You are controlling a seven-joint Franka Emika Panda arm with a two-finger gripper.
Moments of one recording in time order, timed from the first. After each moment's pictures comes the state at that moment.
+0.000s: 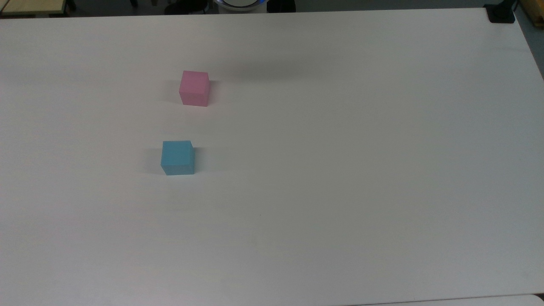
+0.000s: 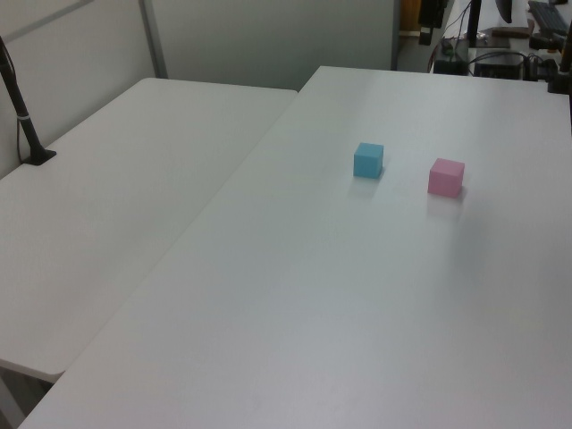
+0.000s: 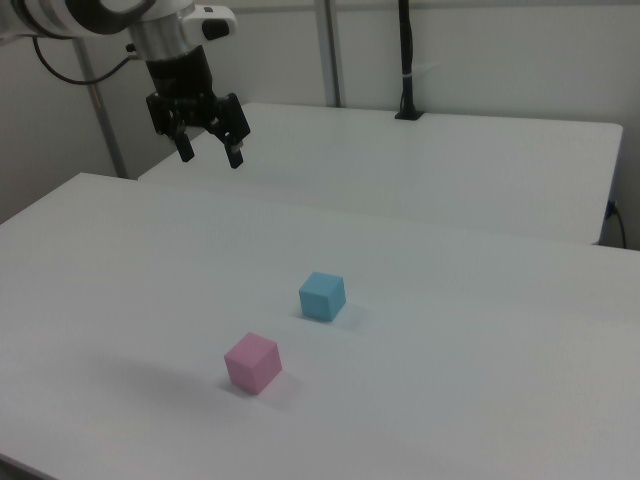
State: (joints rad) arm 0.00 -0.02 -0.05 -1.55 -0.05 1.63 -0.06
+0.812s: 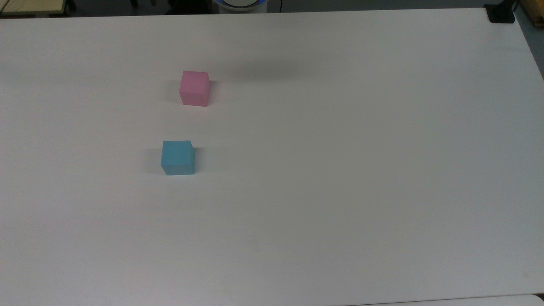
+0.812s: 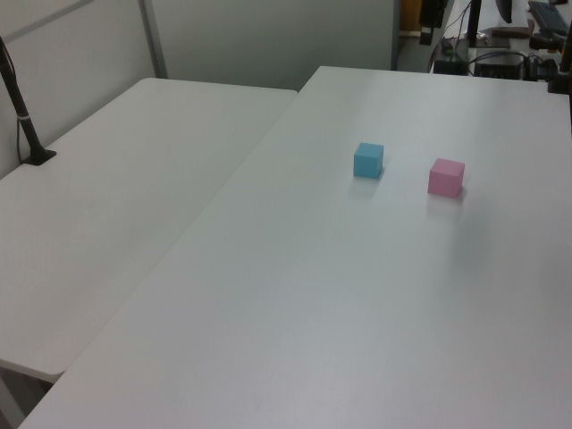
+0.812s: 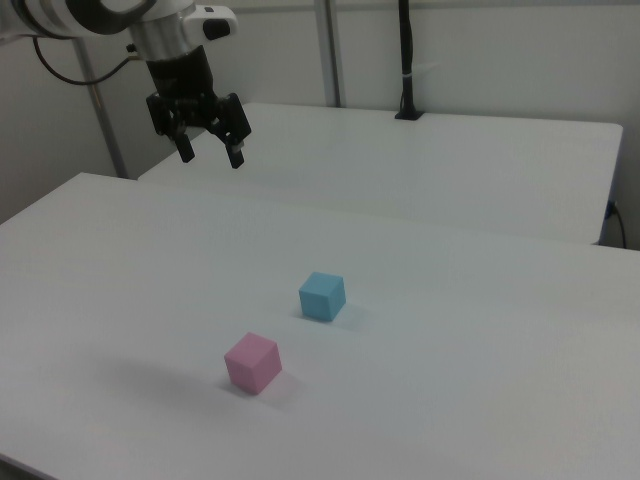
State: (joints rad) arm 0.00 -0.02 -0.05 -1.55 -0.05 1.63 -0.07
